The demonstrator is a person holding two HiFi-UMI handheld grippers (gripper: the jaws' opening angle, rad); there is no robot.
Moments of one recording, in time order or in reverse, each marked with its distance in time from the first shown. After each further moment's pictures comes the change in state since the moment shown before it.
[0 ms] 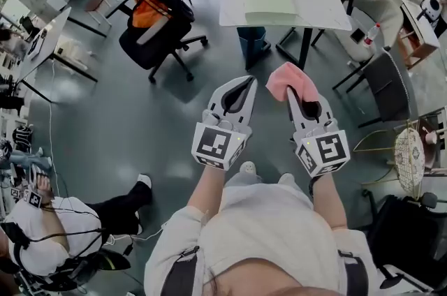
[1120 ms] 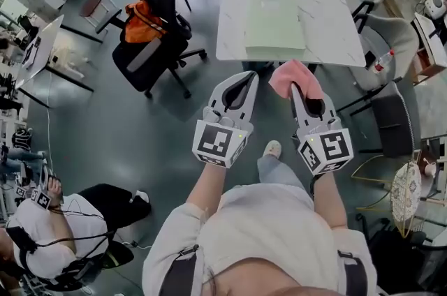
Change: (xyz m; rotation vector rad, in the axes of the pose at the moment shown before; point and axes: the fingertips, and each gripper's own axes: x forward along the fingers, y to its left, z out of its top) left arm 0.194 0.137 -0.016 -0.020 -0.001 0.041; right arm 0.193 -0.144 0.005 0.048 0.015 -0.005
